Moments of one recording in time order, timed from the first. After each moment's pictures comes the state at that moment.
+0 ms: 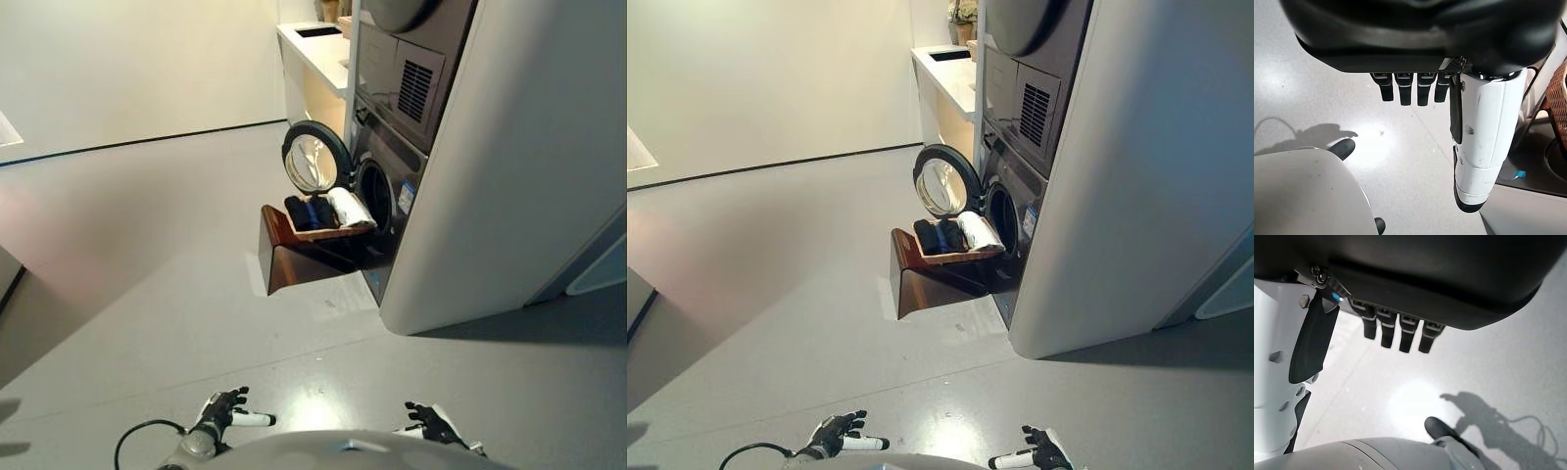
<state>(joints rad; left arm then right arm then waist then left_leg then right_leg) 0.01 0.19 -0.37 1.27 -0.04 -0.20 0.04 0.04 -0.26 0.36 1.29 -0.03 -0.15 -0.16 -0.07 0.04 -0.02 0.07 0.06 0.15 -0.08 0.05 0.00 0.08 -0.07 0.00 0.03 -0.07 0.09</state>
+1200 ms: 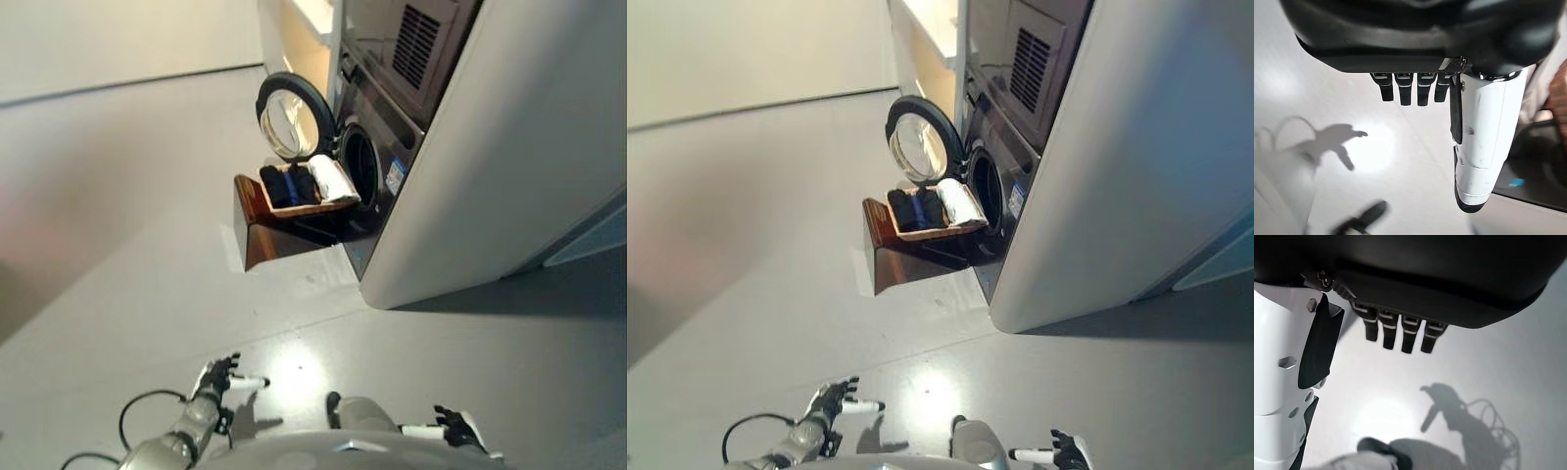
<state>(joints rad) -0.17 0.17 -0.38 1.33 -0.10 -0.22 0.14 -0.01 -0.26 0.24 1.33 0.05 -0.13 -0.22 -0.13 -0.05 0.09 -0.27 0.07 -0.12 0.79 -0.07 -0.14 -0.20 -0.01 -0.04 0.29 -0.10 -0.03</state>
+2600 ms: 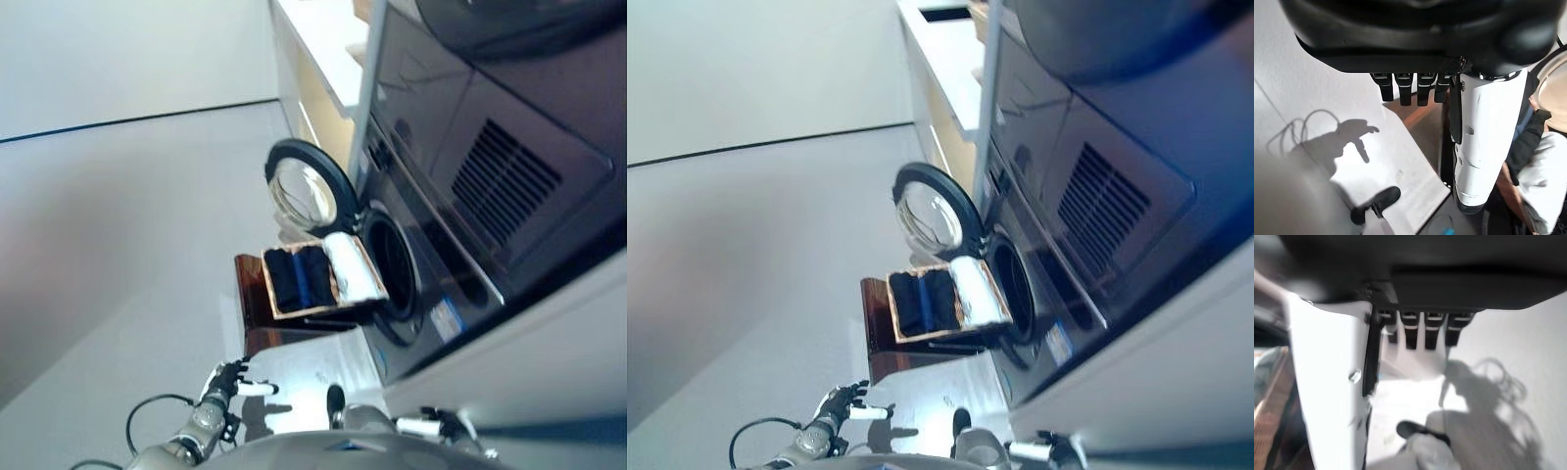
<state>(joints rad) -0.08 0.15 -0.37 1.33 -0.05 -0.24 0.11 0.05 -0.22 0.20 1.37 0.15 -0.11 -0.16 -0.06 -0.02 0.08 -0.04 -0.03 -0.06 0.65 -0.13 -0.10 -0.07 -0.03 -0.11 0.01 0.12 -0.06</state>
